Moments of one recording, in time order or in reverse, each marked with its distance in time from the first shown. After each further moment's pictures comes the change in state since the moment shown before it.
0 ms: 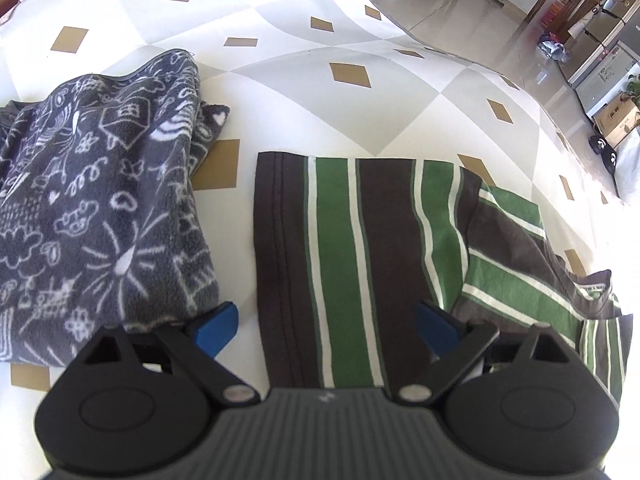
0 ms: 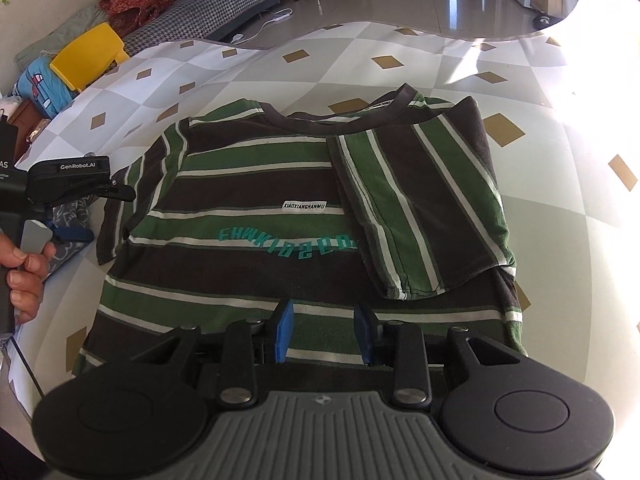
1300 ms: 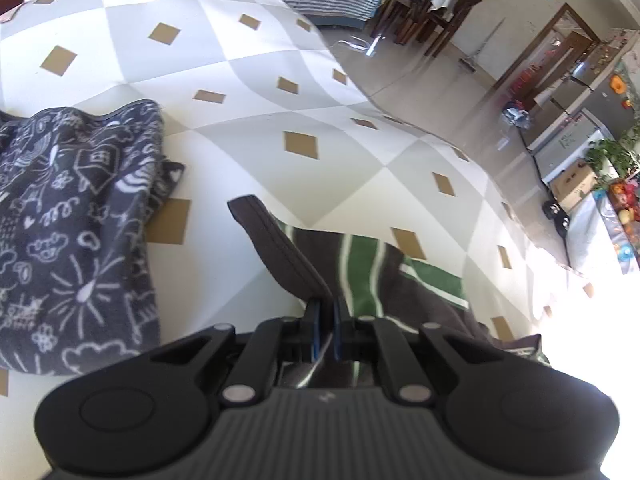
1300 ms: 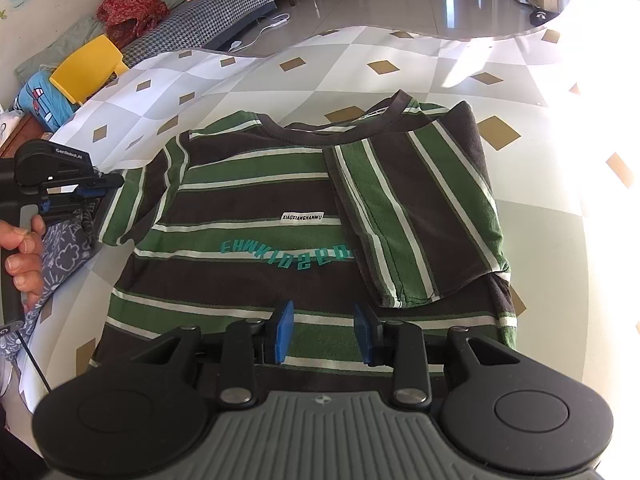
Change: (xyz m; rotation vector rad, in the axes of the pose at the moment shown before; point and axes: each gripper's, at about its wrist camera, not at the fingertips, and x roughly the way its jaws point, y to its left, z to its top) left arm -0.036 -0.034 0.005 -0.057 -0.176 -0.186; right arm -0.006 -0.006 0.004 0.034 -0.008 0.014
